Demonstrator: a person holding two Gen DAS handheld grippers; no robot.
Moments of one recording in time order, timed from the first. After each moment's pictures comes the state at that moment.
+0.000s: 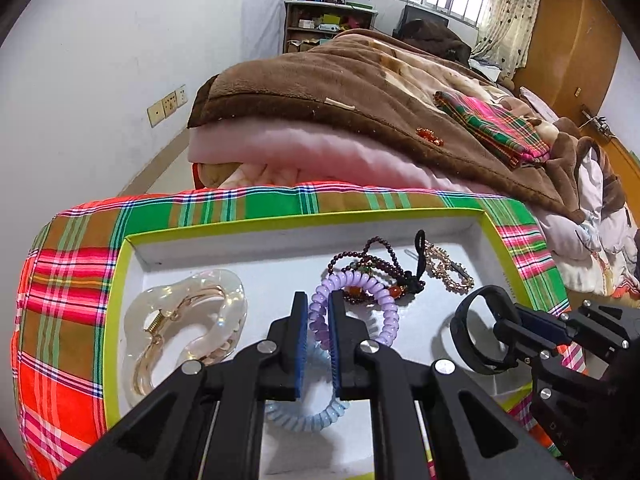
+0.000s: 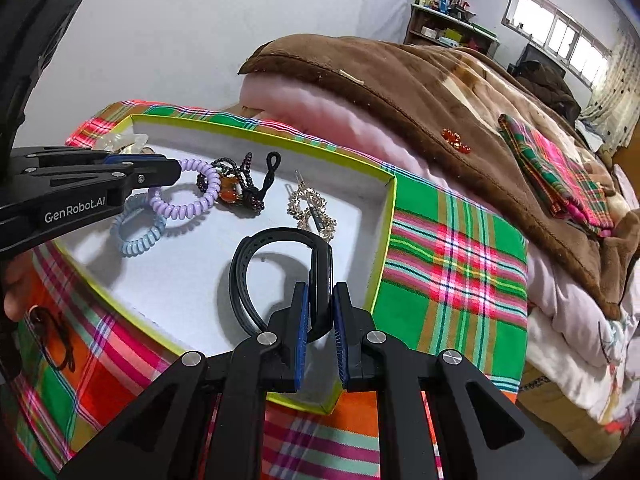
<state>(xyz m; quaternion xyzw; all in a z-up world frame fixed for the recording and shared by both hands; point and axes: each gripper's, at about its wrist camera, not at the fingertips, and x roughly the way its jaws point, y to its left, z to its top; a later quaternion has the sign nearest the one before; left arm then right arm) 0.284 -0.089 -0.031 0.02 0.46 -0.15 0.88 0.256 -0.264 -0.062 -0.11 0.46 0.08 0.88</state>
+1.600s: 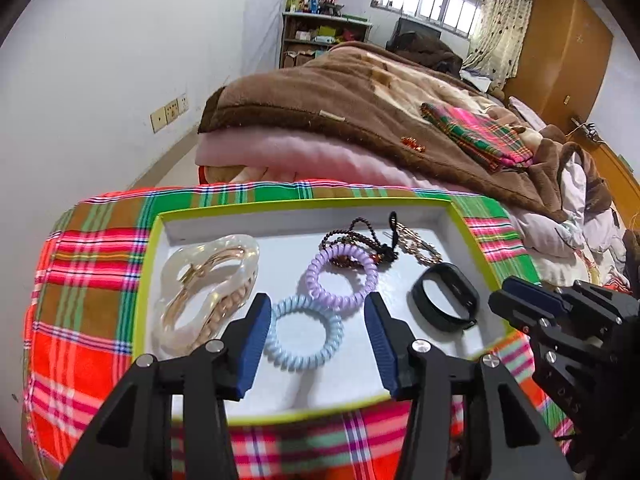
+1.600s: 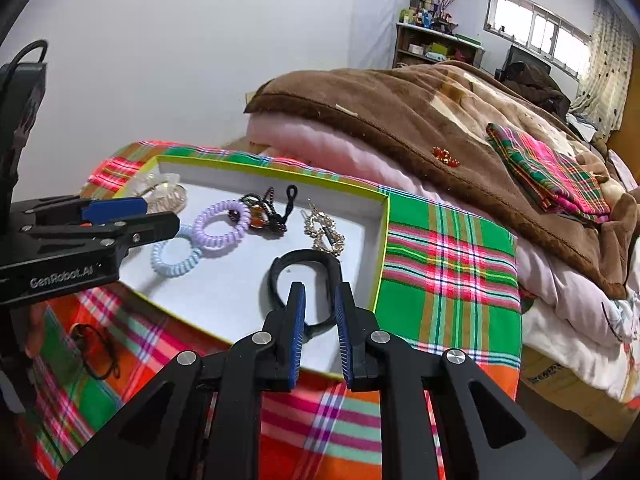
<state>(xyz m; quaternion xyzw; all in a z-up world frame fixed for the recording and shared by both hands) 0.239 -0.072 -0.006 0.01 0.44 -0.16 0.88 0.223 -0.268 -0.030 -0.05 0.41 0.08 0.91</state>
